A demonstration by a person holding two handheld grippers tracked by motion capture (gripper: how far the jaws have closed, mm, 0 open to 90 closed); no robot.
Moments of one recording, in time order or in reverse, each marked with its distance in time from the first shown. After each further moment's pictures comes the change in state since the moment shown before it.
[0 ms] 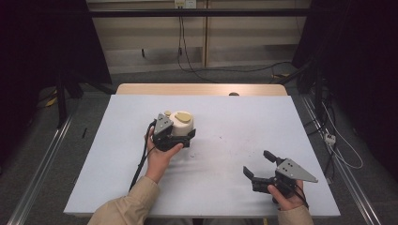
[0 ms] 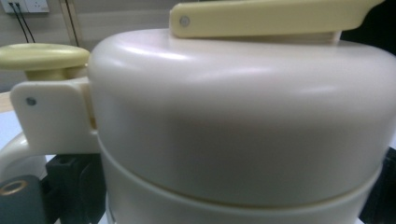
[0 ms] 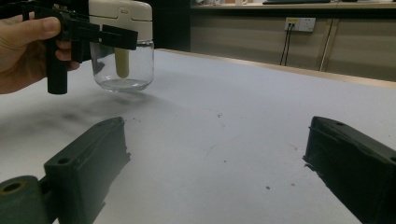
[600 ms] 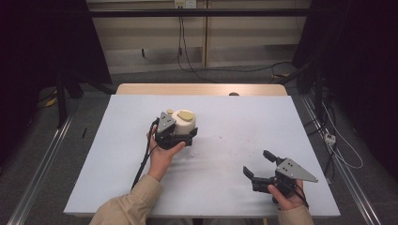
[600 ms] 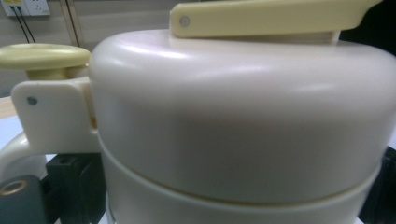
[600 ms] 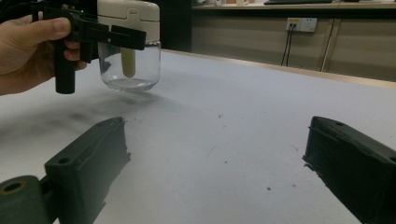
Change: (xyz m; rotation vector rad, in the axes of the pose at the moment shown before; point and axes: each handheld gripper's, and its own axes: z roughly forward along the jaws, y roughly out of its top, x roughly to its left) left arm -0.002 0.004 0.008 -0.001 0.007 0.018; right arm -0.001 0.000 0.000 -0.002 0.004 0.002
